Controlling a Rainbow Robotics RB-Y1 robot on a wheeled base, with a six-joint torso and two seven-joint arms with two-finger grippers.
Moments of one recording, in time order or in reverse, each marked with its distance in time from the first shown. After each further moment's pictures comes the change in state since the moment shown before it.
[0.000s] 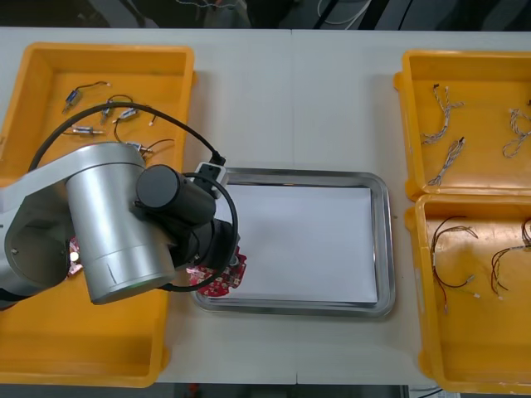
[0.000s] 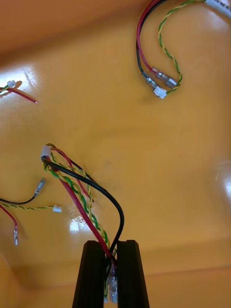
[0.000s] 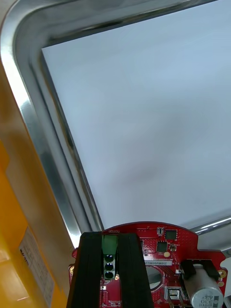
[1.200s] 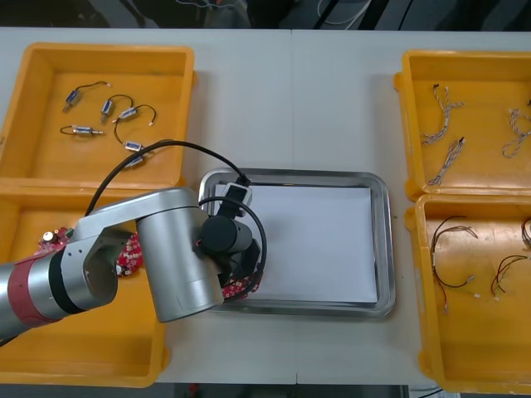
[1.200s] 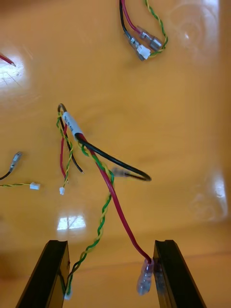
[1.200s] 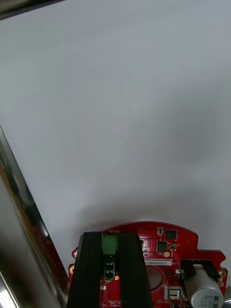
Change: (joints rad) right arm 0.141 0.018 -0.026 -0.074 0.003 -0.084 0.057; left arm -0.030 -0.092 -0.206 0.208 -0.199 -0.157 0.041
